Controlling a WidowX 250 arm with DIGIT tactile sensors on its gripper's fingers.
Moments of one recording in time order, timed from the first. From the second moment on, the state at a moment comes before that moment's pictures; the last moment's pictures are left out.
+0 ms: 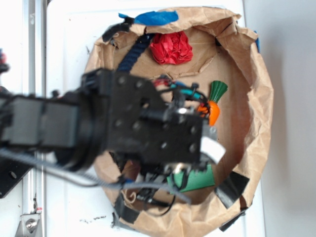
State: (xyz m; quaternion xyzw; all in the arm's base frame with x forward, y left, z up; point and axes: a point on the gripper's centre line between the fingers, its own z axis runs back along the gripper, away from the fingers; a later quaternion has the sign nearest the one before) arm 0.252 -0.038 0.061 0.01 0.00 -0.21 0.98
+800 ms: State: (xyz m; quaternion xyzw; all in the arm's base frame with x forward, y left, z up) arm 0.245 -0.042 0.046 0.00 -0.03 -0.23 0.97
